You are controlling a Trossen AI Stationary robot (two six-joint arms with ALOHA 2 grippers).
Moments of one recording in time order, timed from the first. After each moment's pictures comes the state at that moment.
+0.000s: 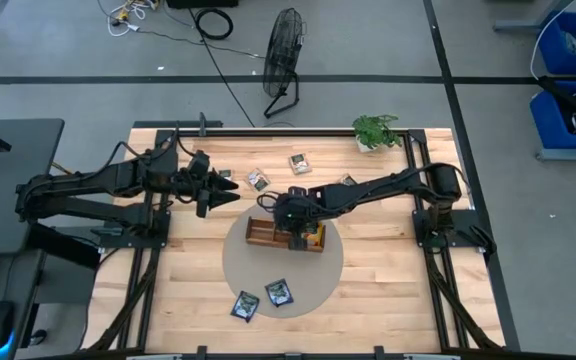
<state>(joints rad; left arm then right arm) 0.11 0.82 0.83 -0.27 0.09 -0.59 0.04 1.94 1.43 -0.52 0.07 0.00</state>
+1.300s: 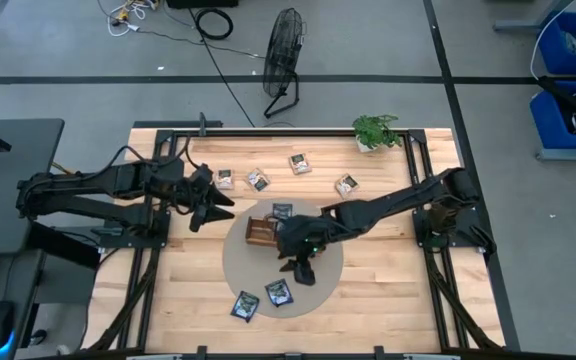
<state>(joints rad) 0.05 0.82 0.83 -0.40 0.18 -0.52 0.22 1.82 1.43 -0.38 -0.19 0.26</state>
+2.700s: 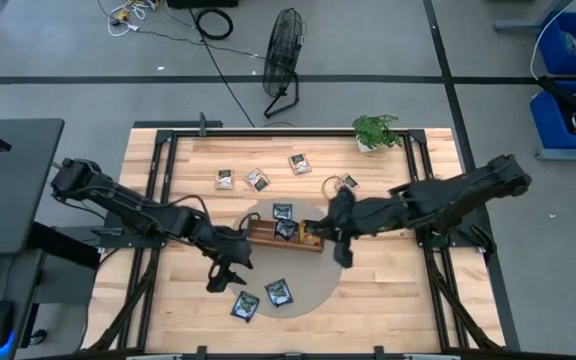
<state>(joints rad) -0.35 1.35 0.83 -0.21 0.18 -0.22 0.34 1.39 1.43 -0.66 0.28 0.46</state>
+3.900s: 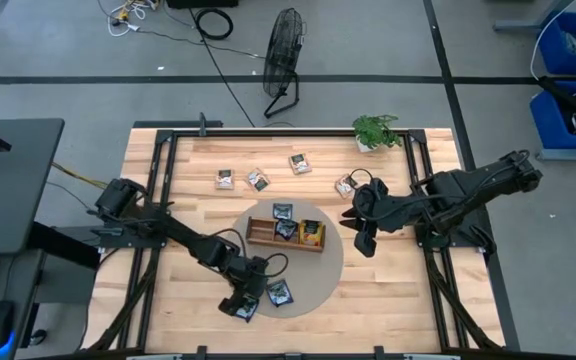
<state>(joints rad) -0.44 1.79 0.90 -0.03 0.24 -0.03 0.38 1.29 1.43 -0.98 0.37 0.64</state>
